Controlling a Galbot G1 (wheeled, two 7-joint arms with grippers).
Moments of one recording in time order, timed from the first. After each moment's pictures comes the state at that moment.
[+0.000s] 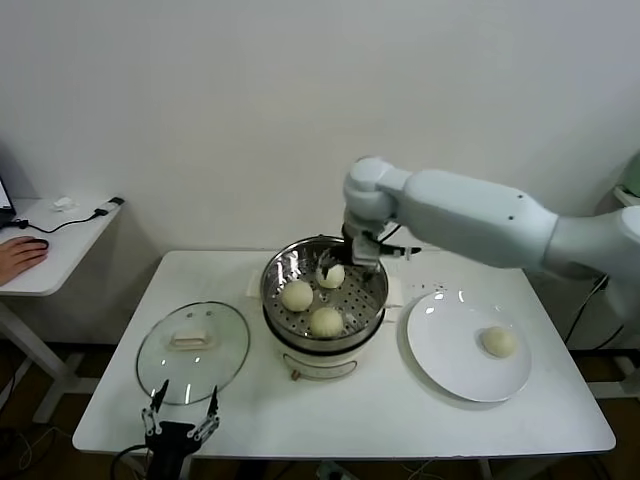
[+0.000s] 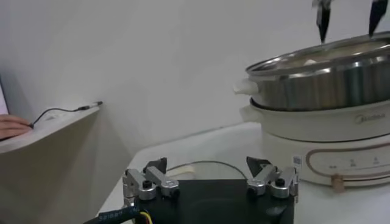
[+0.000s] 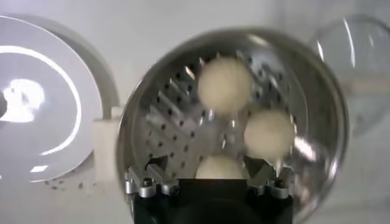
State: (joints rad) left arm 1.83 -1.52 -0.64 -2.06 0.15 -0.09 0.02; right arm 0.61 1.07 -1.24 1.31 -0.16 0.43 -1.10
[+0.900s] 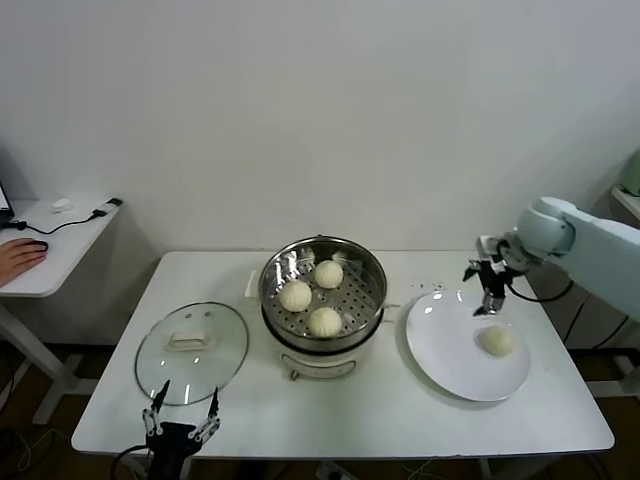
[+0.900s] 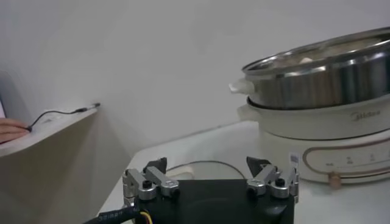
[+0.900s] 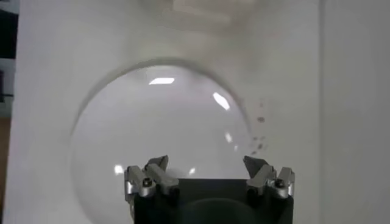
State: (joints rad) left arm 1.84 -1.53 -0.64 -2.06 0.17 -0.08 0.02; right arm 0.27 0.58 -1.08 1.24 0.12 -0.25 -1.09
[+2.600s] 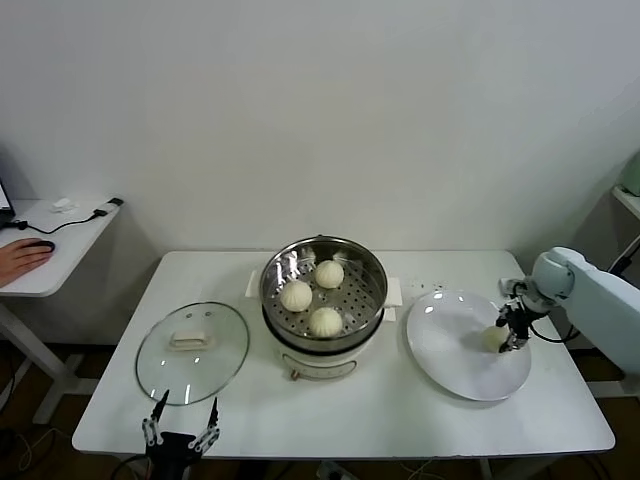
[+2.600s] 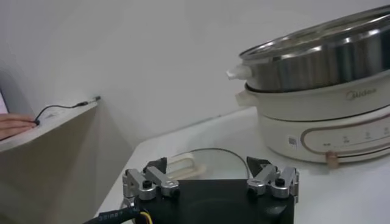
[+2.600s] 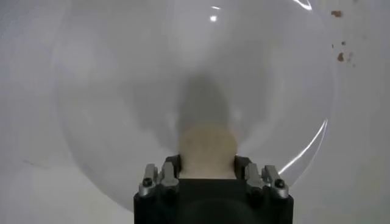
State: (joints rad) left arm 1.86 -1.54 -0.64 -2.05 0.22 -0.10 0.01; right arm -0.03 0.71 -0.78 0.90 -0.06 -0.15 -1.15
